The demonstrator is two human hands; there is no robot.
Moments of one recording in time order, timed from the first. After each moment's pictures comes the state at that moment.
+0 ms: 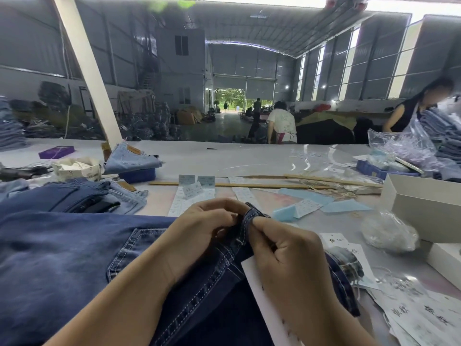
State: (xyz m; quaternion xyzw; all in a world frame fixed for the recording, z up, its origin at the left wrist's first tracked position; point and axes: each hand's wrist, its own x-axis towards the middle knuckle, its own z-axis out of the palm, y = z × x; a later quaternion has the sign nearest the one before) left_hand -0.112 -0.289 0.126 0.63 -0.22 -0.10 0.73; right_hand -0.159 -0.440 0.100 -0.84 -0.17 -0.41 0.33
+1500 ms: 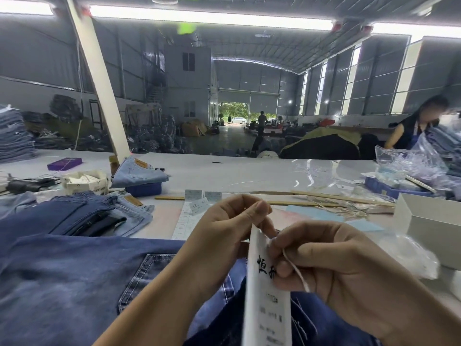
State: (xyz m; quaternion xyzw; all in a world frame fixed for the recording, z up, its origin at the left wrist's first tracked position) left_hand -0.115 -0.297 0.155 0.57 -0.25 -0.07 0.78; right_hand -0.161 -0.463 0.165 -0.57 -0.15 0.14 0.80
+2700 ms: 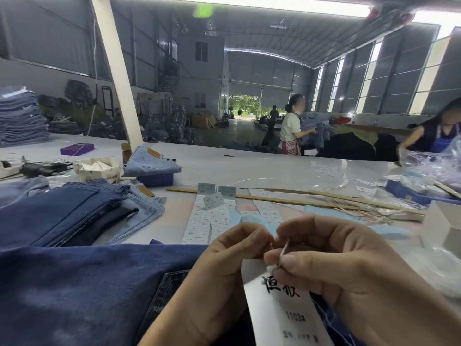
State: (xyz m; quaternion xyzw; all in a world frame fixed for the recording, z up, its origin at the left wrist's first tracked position) left_hand -0.092 -0.260 0.109 0.36 -0.20 -0.20 0.89; right_hand -0.137 -0.409 0.165 -0.61 -0.13 0.06 0.78
